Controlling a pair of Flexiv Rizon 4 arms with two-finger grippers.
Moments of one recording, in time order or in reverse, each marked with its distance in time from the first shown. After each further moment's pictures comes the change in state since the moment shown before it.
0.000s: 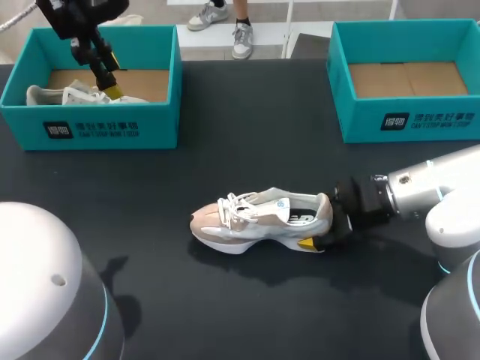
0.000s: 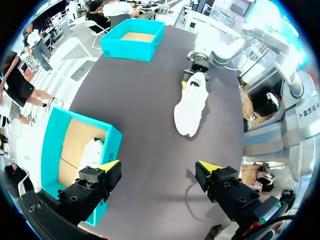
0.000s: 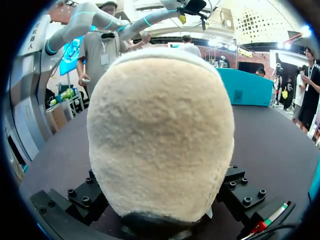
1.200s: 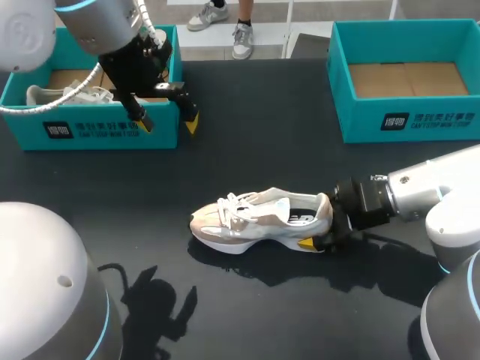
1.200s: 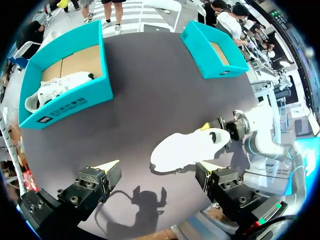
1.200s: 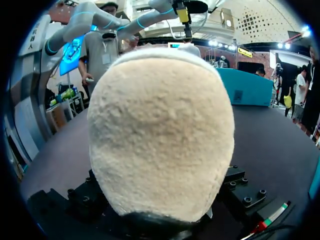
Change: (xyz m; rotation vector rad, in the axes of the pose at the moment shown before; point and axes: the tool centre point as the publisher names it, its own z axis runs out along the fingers) left arm 0.070 -0.060 0.087 0.041 -0.032 -0.987; right arm 0.000 0.000 0.000 0.000 0.000 0.000
